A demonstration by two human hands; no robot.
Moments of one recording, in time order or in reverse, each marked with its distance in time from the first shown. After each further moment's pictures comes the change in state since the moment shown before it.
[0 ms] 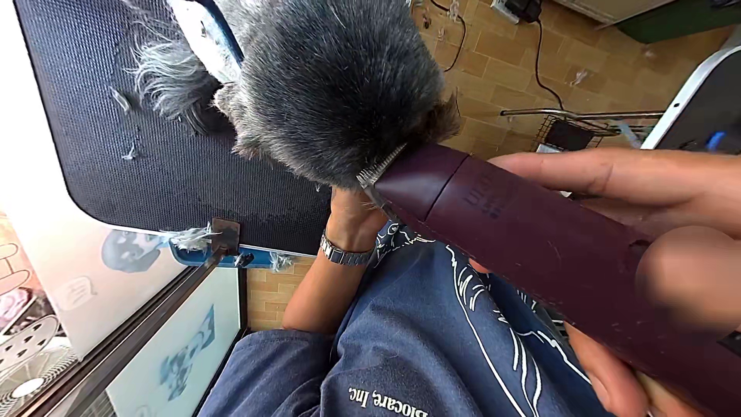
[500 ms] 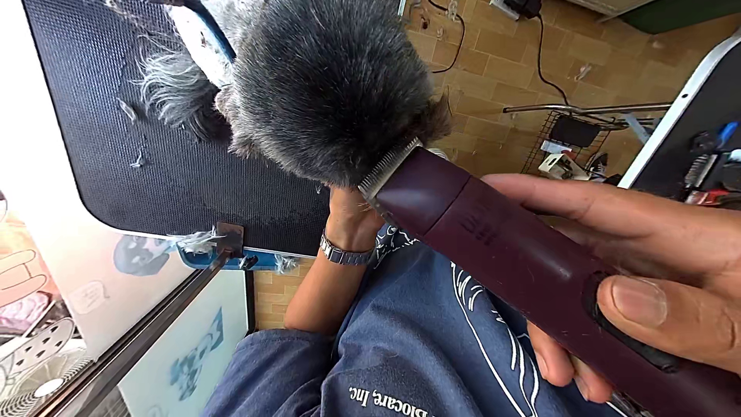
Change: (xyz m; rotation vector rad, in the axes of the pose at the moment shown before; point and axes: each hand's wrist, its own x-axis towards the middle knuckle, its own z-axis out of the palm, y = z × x) left_hand 0.019 0.019 0.084 -0.126 0.267 -0.069; right_hand -0.001 0.037 -0.009 0.026 -0.059 -0.159
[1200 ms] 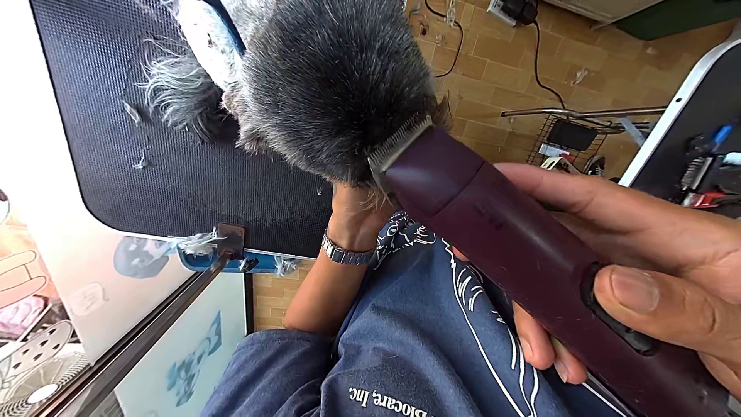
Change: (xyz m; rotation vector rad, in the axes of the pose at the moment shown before) left_hand -0.021 -0.001 0.000 0.231 -0.301 0.206; right_hand 0.002 0.015 0.003 0.048 0.022 -0.132
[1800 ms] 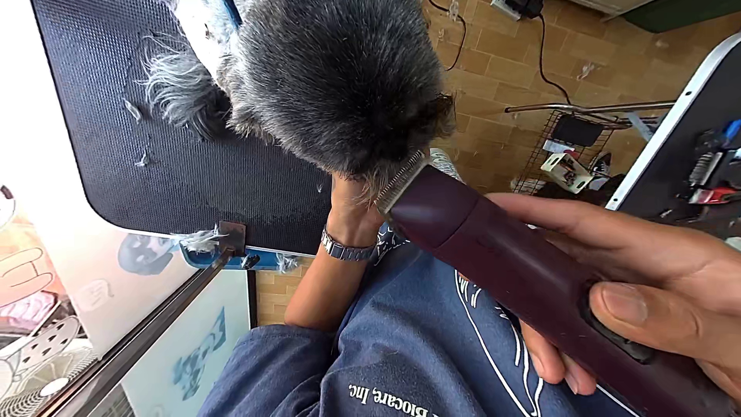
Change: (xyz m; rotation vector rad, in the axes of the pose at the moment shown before) left_hand 0.012 -0.011 -0.018 -0.045 -0.016 0.043; right_hand -0.012 0.012 -0.010 0.071 -0.059 0.060
